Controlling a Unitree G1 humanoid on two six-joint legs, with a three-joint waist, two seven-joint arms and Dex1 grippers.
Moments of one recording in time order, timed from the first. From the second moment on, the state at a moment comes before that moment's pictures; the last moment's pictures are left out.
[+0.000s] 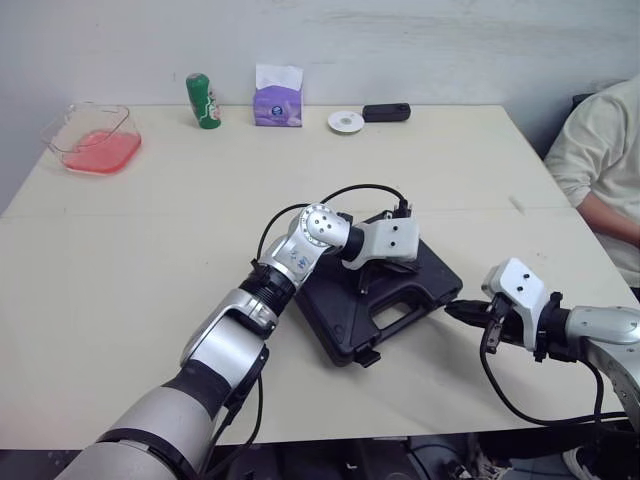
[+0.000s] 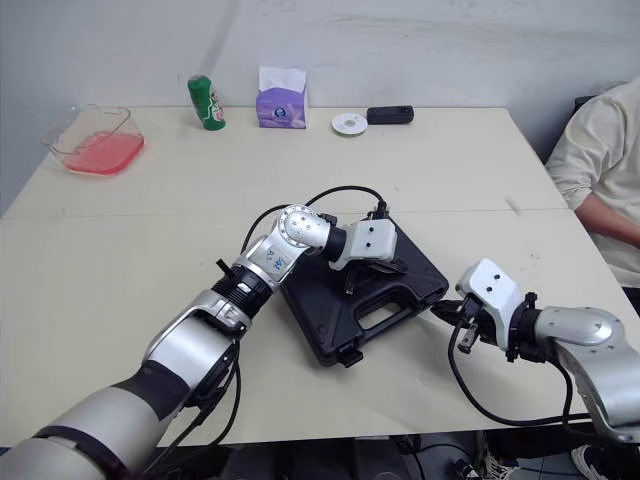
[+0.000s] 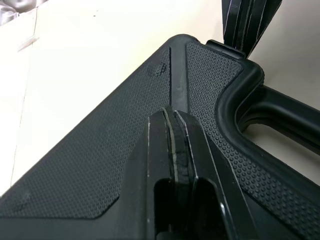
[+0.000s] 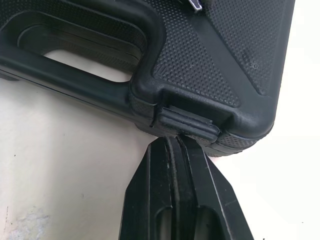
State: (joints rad) left arm -1.09 0.05 -0.40 0.79 0.18 -0.15 -1.03; right arm -0.04 -0.91 -0.16 -0.42 0.40 0.68 0.90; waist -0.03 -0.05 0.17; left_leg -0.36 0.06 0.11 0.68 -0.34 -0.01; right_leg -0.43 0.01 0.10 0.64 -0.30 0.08
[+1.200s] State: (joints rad) left arm -0.72 0.52 -0.33 -0.05 -0.17 0.38 -1.45; right arm 0.02 -0.89 0.01 -0.69 0.51 0.72 0.94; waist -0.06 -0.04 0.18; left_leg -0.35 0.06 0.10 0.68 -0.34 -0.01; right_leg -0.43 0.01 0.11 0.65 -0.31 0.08
